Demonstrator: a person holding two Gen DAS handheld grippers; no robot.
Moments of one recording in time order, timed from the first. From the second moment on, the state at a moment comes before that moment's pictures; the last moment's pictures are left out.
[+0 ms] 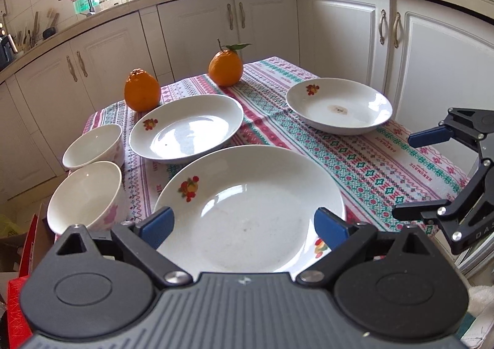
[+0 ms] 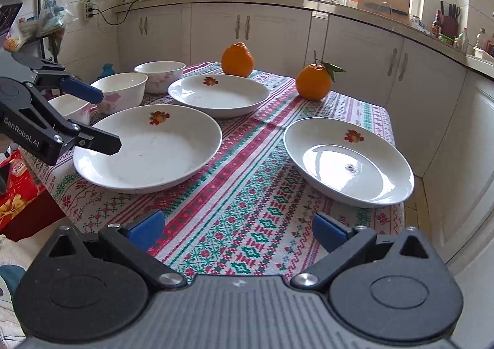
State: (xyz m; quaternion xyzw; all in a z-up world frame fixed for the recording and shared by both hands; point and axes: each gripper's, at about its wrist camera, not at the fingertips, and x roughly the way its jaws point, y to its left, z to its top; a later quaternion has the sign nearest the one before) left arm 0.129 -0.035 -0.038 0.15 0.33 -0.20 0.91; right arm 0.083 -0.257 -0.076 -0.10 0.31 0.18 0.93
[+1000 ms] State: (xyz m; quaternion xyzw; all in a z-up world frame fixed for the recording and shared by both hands) left arm 0.239 -0.018 -0.056 0.14 0.50 -0.21 0.83; right arm 0.136 -0.211 -0.104 -0.14 0.33 0.36 0.86
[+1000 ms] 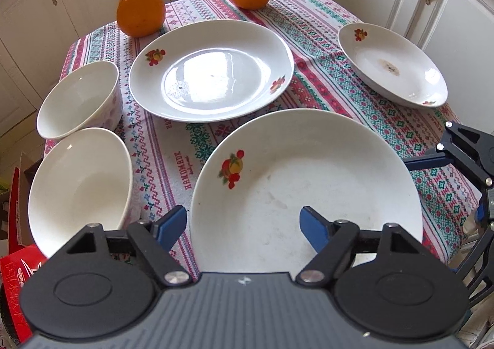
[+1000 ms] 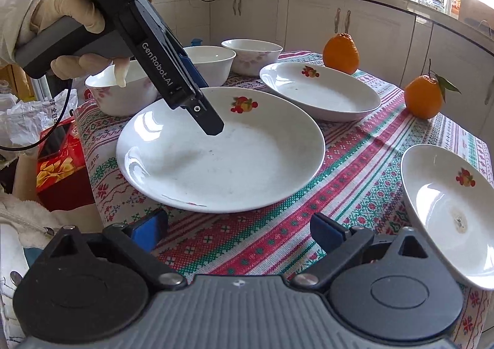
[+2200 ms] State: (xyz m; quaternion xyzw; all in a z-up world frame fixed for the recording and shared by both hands) left arm 0.273 -0.024 -0.062 0.15 0.58 -0.27 0.76; right arm 0.143 -0.203 -0.107 -0.15 0.32 0.40 0.85
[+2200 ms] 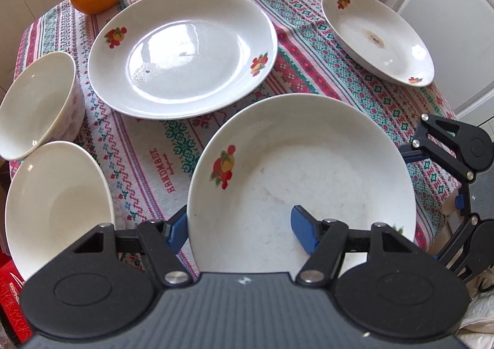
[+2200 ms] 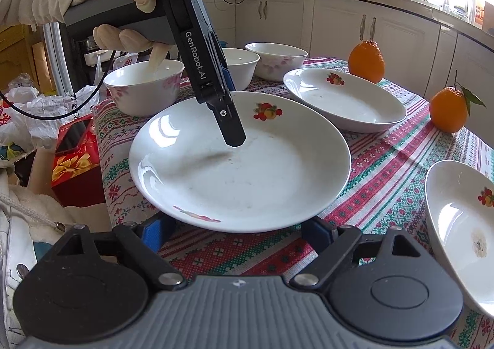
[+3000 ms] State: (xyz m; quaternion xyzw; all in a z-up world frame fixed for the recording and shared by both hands) left arm 0.275 -0.030 -0.059 0.13 0.57 -0.30 0.76; right arm 0.141 -0.210 -0.102 -0.13 0.33 0.40 0.84
